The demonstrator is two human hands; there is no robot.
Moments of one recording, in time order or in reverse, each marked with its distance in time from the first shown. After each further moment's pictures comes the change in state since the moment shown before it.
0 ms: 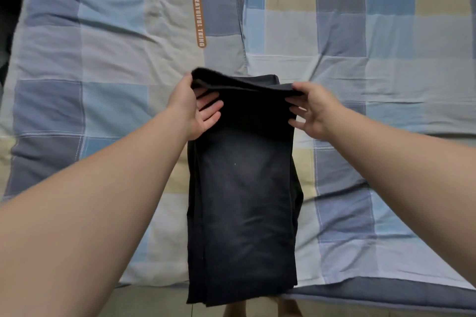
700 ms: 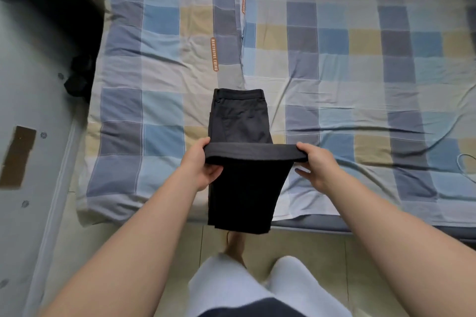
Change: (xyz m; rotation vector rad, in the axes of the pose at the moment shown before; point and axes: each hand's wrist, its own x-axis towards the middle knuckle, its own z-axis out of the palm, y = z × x) left_hand -0.295 -0.073 -0.069 -0.043 0.061 -0.152; right_hand -0.315 0.066 -0.045 -0.015 0.209 0.000
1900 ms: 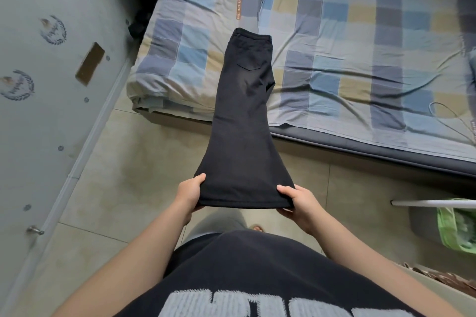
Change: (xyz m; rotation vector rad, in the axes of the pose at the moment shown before) left_hand -0.215 -0.514 -0.192 0.123 0.257 0.198; right_hand -0.242 0.439 -0.254 -0.090 -0.353 0.052
